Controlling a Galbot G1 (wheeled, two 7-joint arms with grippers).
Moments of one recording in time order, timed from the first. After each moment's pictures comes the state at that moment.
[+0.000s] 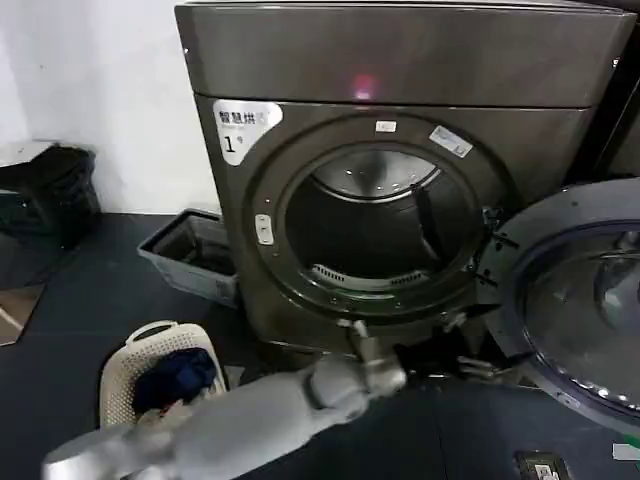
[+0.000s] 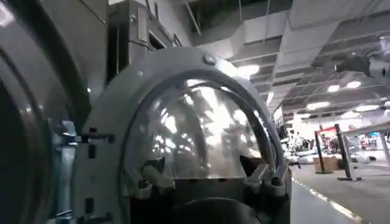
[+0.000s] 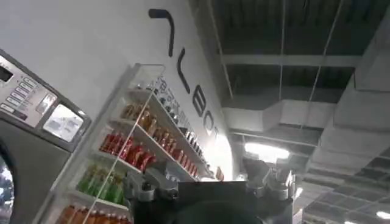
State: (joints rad) left arm 0.32 -1.21 0.75 -1.59 -0.79 -0.36 0.24; right arm -1.59 1.09 2.29 1.89 0.33 -0.17 -0.18
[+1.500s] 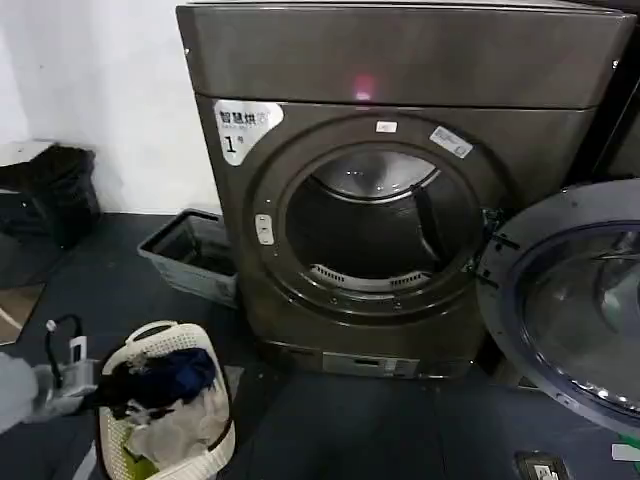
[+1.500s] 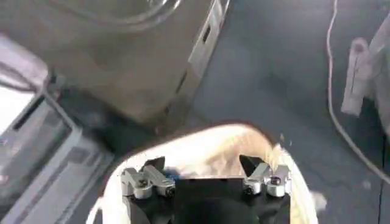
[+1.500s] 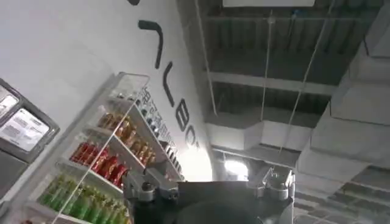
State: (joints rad) left arm 0.79 0.06 0.20 -1.95 -0.50 0.20 0.52; right arm -1.51 0.97 2.34 1.79 0.17 -0.13 -0.22
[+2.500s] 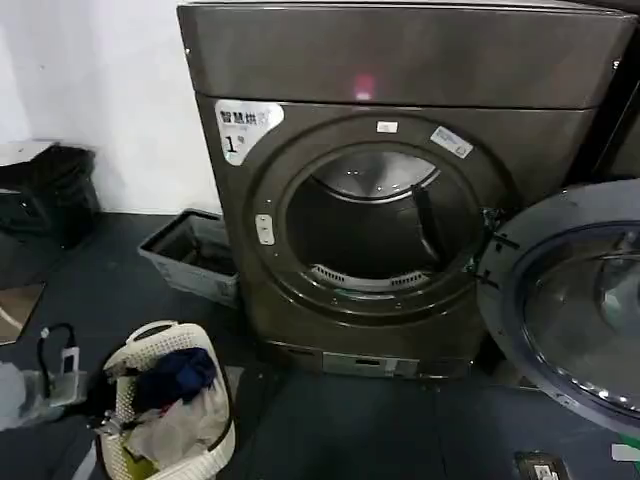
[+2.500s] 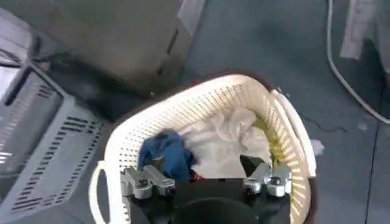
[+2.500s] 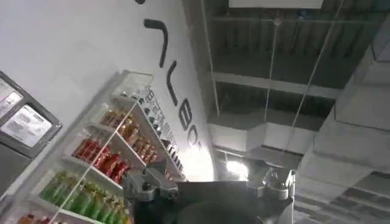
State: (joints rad) left arm 0.86 0.08 0.18 -1.92 -0.38 0.20 0.53; right arm -1.55 0.97 2.37 1.80 0.18 -0.13 -0.24
